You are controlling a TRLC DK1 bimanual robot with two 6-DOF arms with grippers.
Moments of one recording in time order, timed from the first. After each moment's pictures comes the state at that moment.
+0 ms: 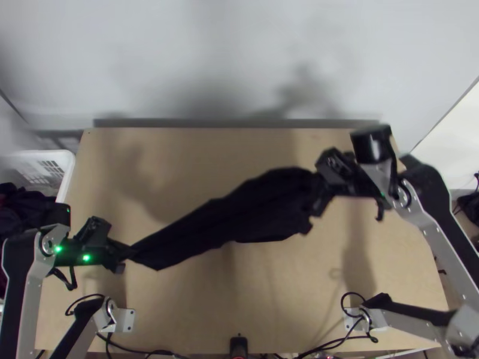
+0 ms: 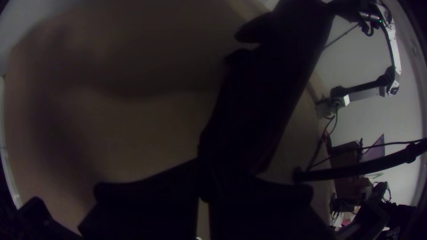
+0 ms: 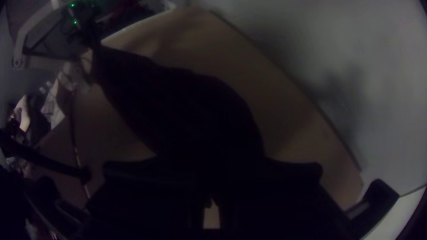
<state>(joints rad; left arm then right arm) 0.28 0.87 0.89 -1.38 0.55 0.70 0.42 1.29 1.52 -1.07 -0.26 -0.44</state>
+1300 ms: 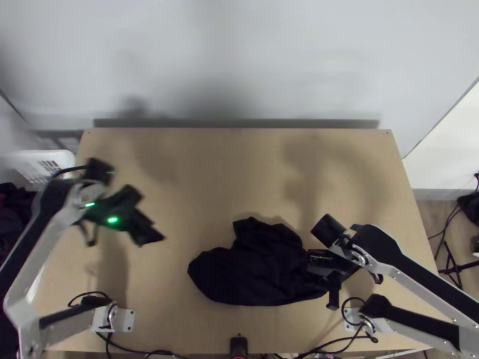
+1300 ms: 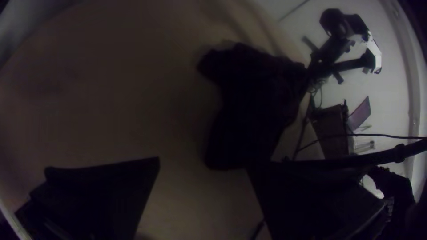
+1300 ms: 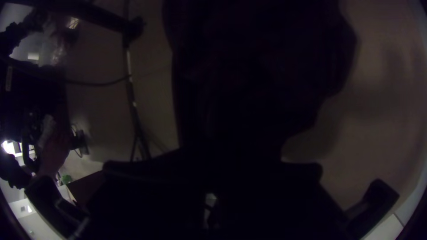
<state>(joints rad) -0.14 1.28 1.19 -1.29 0.58 0.55 0.76 1.11 0.87 -1.30 -0.31 -0.56</state>
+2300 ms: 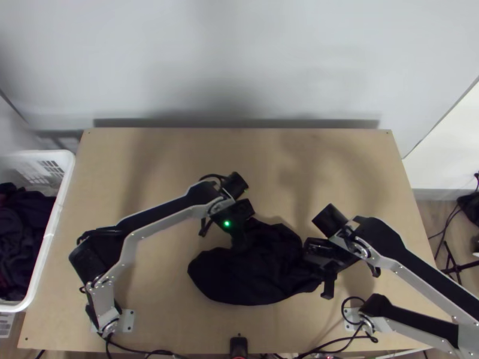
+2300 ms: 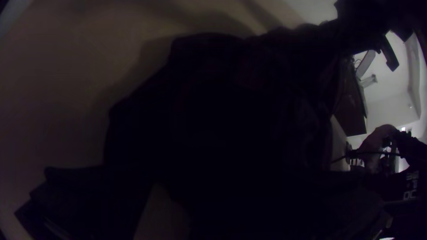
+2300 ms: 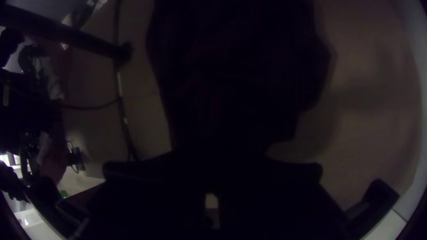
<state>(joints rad) -0.80 1.92 1.50 -0.82 0.46 0.29 0.71 1.13 0.94 -1.25 -0.31 -0.54</state>
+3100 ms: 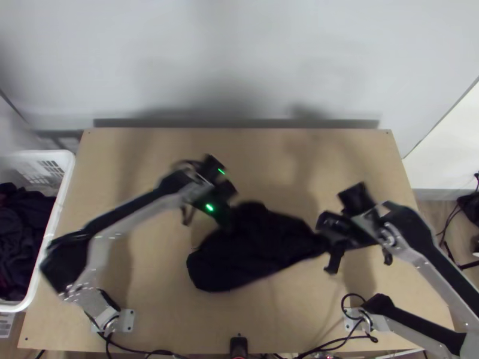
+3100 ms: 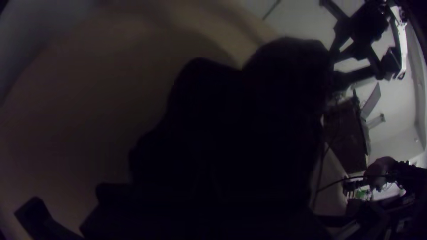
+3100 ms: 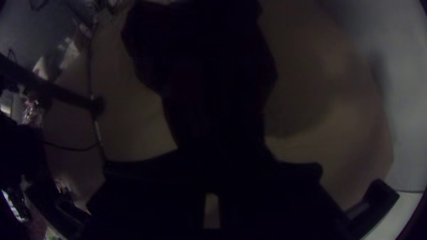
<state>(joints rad) -0.63 1.74 1.45 -0.77 0.47 0.23 0.51 1.09 1.10 -1.20 -0.30 -0.54</state>
